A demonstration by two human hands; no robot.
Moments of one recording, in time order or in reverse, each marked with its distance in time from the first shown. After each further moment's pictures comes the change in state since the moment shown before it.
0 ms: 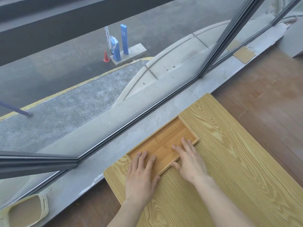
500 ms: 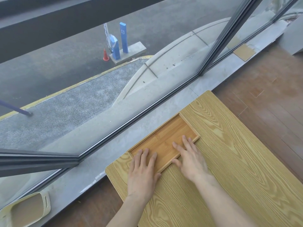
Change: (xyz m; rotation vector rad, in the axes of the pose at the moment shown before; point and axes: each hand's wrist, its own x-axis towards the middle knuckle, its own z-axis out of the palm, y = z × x) left_hand 0.000 0.000 0.003 0.060 -0.017 0.026; right_hand -0.001 0.001 0.010 -0.026 0.019 0.005
